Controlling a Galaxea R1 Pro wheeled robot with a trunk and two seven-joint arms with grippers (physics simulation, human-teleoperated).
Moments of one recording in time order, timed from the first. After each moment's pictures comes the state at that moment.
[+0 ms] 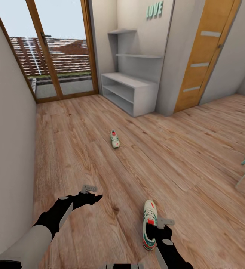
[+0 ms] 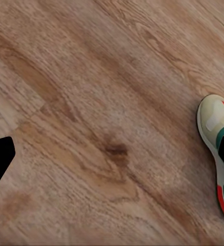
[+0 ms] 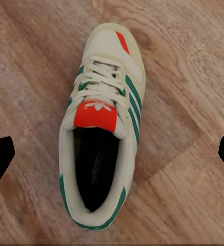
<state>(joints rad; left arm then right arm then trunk) -0.71 0.05 -0.07 -0.55 0.03 0.23 -0.46 -0.37 0.15 0.00 -0.67 0.00 0.08 -0.22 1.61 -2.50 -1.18</state>
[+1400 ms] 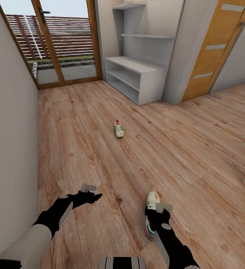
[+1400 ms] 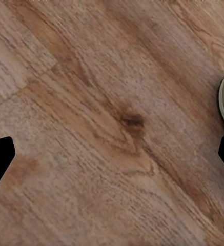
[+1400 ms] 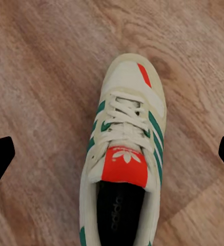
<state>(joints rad) -0.71 0.05 -0.07 -0.55 0.03 0.23 -0.46 -0.44 0.15 0.00 -0.73 0.00 0.07 -0.22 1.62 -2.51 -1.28</state>
